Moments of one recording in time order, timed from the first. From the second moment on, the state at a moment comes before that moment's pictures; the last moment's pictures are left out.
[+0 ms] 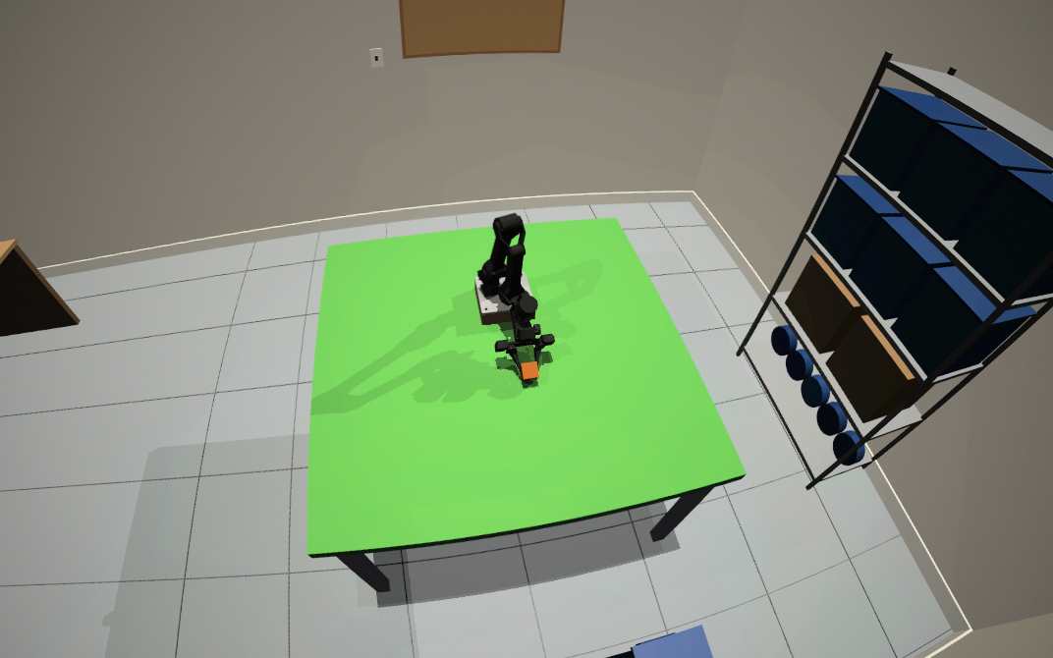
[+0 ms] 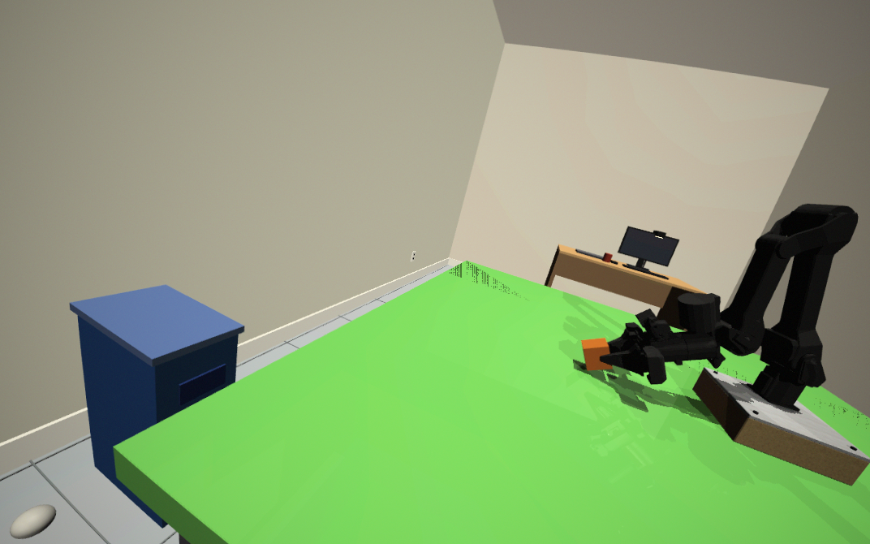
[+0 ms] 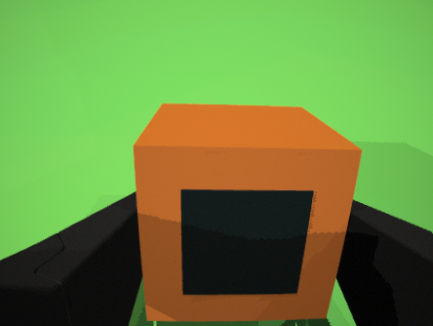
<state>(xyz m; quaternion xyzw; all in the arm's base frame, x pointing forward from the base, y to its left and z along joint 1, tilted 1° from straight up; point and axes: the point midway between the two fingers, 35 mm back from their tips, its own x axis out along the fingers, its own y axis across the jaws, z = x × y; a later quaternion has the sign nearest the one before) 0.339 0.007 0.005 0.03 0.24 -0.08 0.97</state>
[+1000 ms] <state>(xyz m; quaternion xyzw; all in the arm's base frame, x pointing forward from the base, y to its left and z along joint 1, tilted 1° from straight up) 0.339 0.007 0.005 0.03 0.24 -0.08 0.97</state>
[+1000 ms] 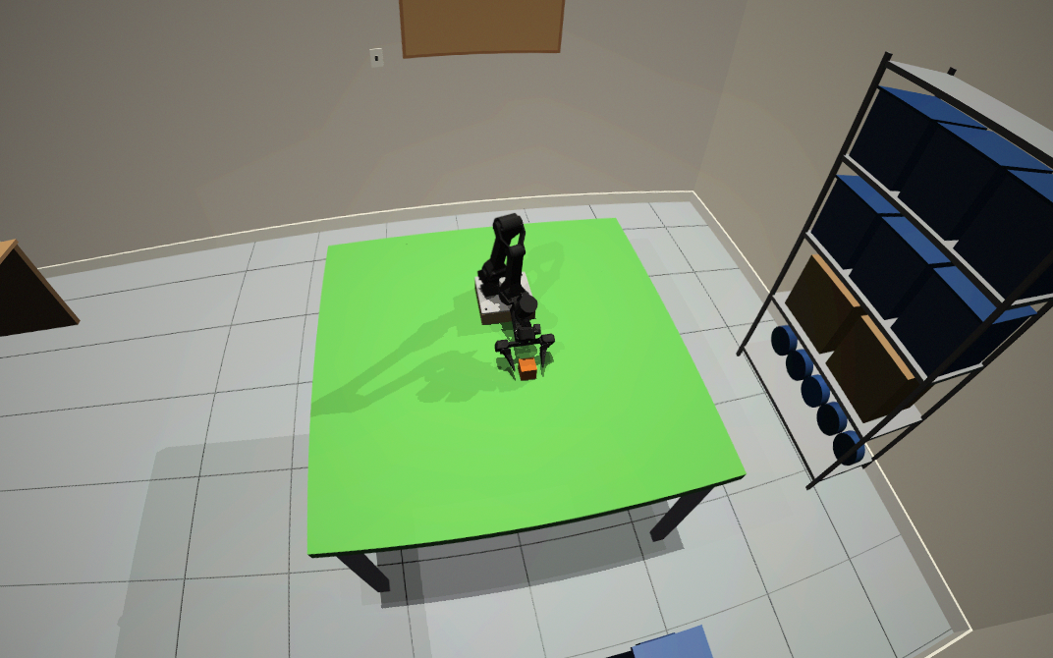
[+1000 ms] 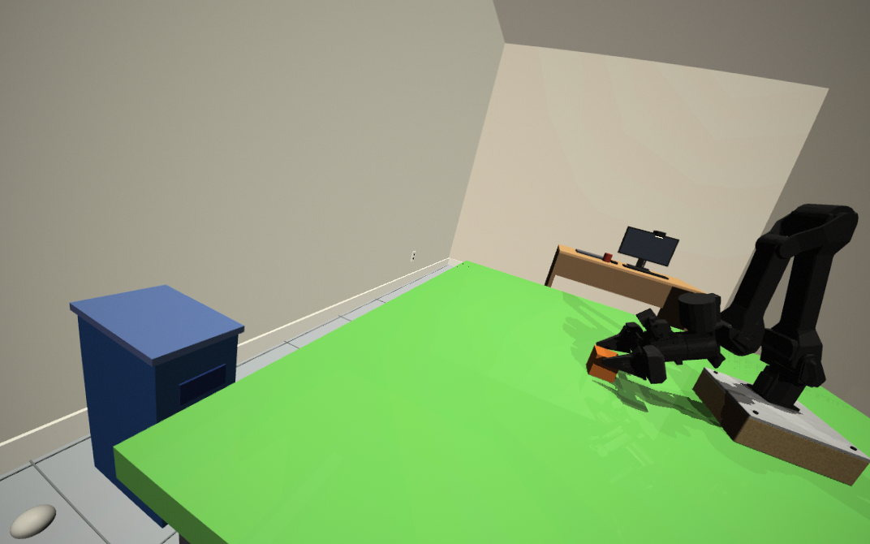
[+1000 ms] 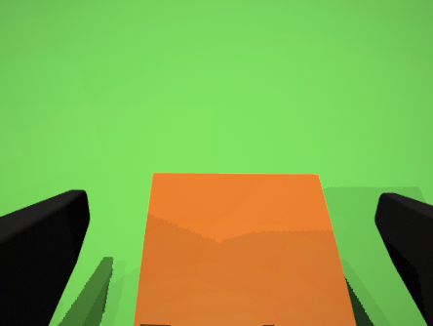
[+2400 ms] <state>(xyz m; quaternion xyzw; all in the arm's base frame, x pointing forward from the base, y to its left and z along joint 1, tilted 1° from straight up) 0.344 0.008 0.022 0.03 0.37 -0.07 0.92</state>
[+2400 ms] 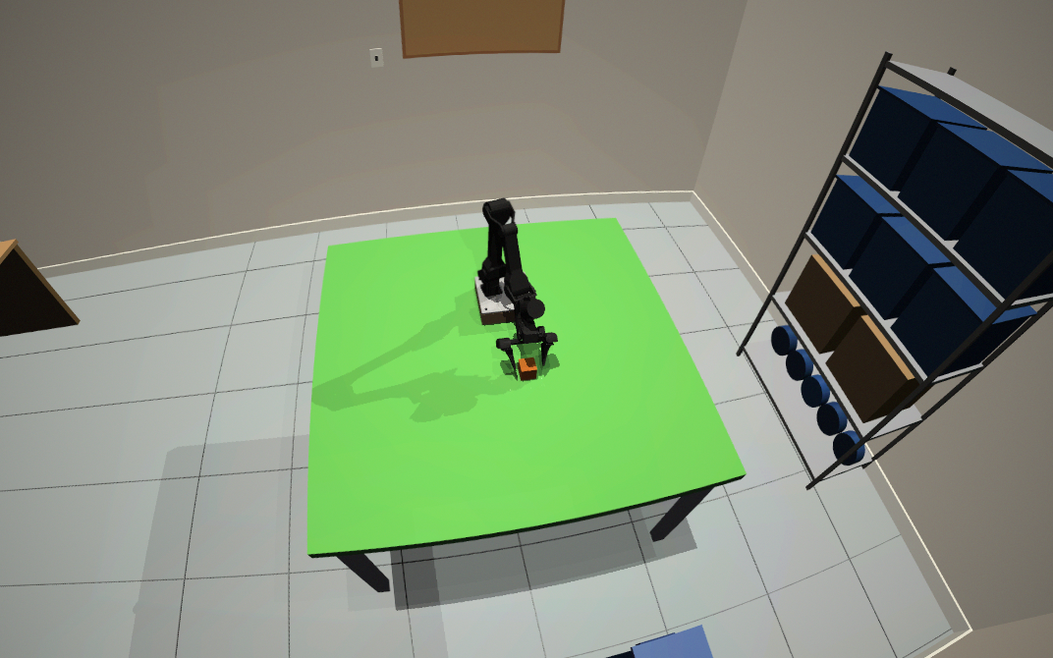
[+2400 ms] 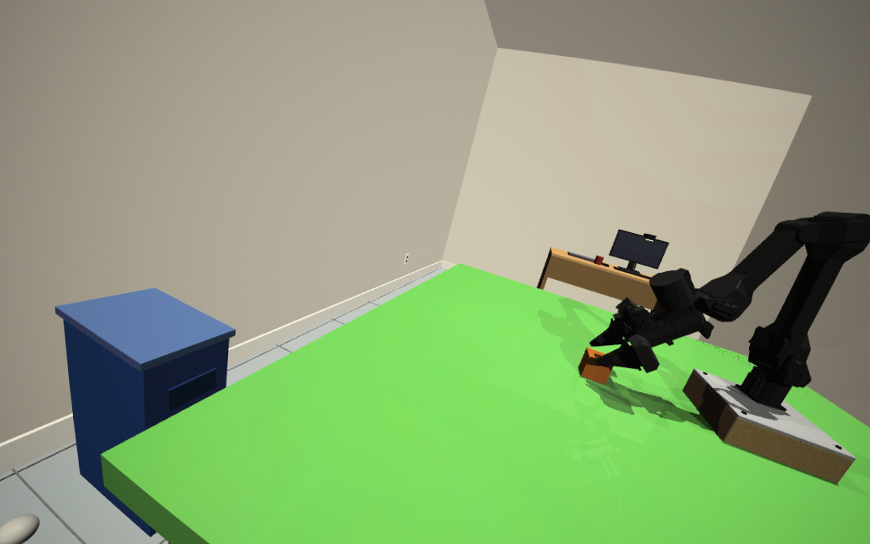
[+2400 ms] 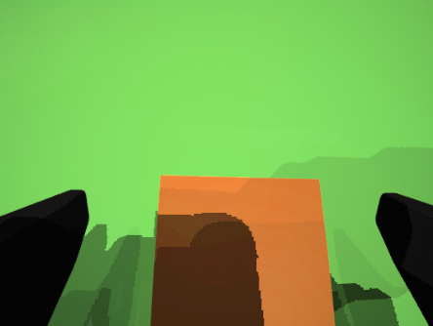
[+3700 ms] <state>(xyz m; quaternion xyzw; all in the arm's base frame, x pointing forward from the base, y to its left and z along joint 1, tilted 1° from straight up) 0.358 0.003 0.086 0.06 0.68 -0.06 0.73</state>
